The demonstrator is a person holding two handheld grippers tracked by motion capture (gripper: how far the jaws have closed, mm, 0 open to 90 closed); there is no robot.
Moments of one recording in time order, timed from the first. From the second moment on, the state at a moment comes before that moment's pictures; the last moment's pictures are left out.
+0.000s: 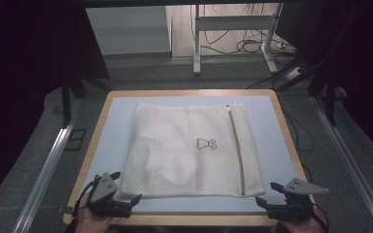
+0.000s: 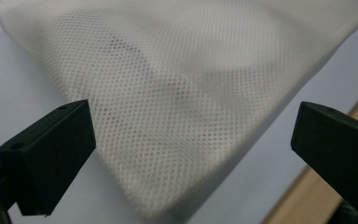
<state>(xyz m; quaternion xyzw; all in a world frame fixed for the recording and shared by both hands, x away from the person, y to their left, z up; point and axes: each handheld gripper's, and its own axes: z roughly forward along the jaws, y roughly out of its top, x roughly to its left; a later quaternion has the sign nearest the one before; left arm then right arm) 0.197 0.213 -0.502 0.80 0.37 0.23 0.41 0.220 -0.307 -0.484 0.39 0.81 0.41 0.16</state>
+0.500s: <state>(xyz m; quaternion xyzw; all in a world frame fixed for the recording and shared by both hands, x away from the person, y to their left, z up) 0.199 0.187 -0.512 0.85 0.33 0.25 0.34 0.217 -0.301 -0.484 0.36 0.83 0.39 0.18</state>
